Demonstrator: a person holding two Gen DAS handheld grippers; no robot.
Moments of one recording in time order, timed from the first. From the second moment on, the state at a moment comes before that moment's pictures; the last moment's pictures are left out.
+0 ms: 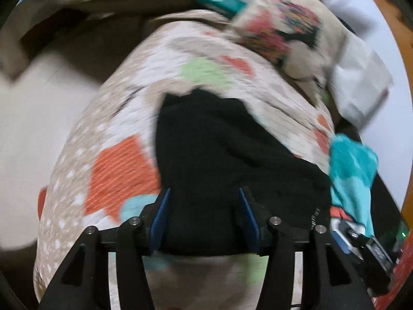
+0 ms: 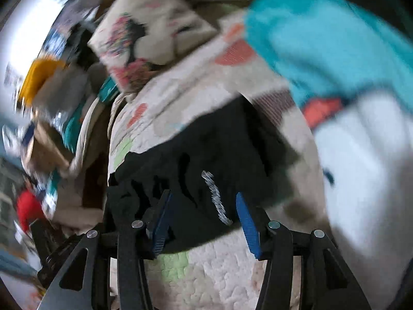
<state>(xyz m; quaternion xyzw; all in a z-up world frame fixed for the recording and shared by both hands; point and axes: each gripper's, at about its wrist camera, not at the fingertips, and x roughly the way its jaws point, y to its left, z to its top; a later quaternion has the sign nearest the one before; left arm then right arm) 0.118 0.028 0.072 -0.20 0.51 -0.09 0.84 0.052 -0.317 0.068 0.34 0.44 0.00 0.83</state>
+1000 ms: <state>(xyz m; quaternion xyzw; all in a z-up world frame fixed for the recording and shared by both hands) 0.229 -0.306 0.029 0.15 0.55 -0.37 0.73 0.080 -0.339 0.009 0.35 0.39 -0.04 0.85</state>
